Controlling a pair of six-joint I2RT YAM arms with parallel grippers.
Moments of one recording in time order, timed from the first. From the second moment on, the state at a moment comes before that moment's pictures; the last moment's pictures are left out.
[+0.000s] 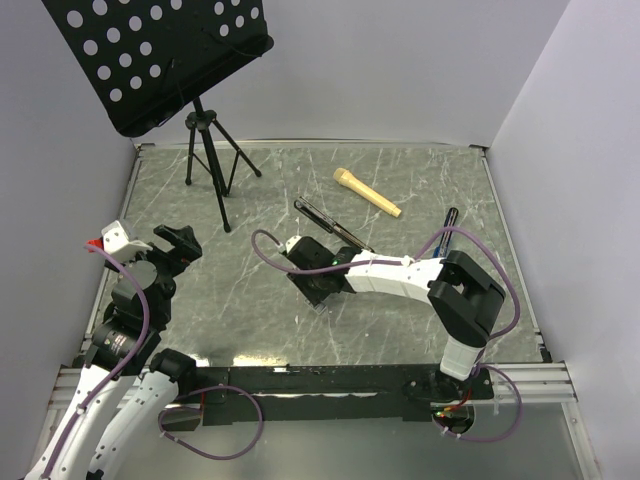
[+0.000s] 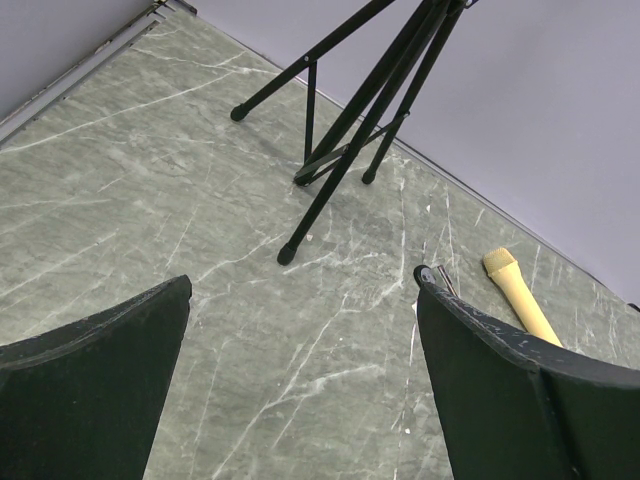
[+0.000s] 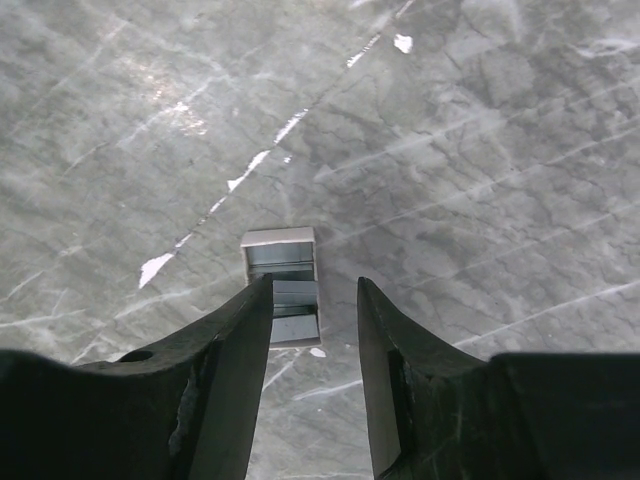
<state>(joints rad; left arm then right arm) -0.39 0.42 0.69 -0.41 -0.62 -0.59 0.99 1.74 1.13 -0.46 0.13 0.16</state>
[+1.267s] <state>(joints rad) -0.39 0.42 0.69 -0.41 -0.61 -0.59 0.98 1.76 1.13 -0.47 0.15 0.18</state>
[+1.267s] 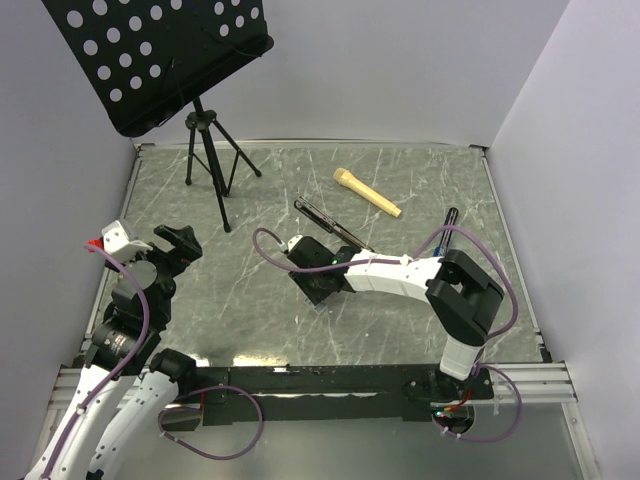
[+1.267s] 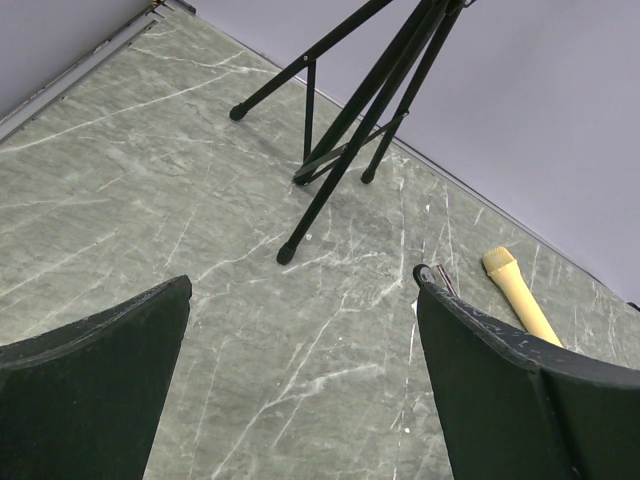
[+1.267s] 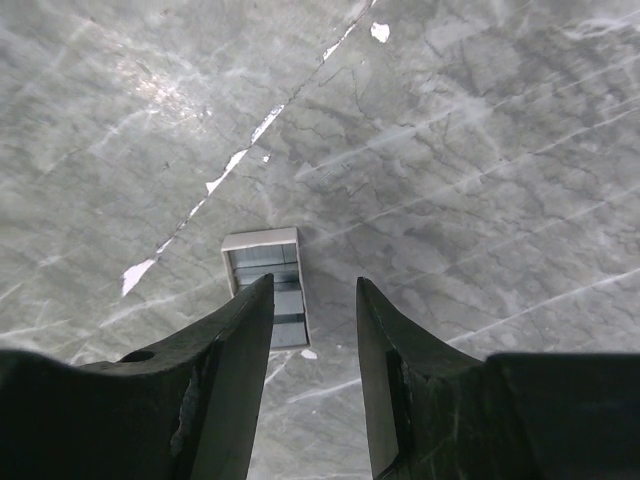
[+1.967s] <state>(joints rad) -0.39 0.50 0.69 -0.41 -0.60 -0.62 0.98 1.72 1.12 -0.48 0.15 0.26</state>
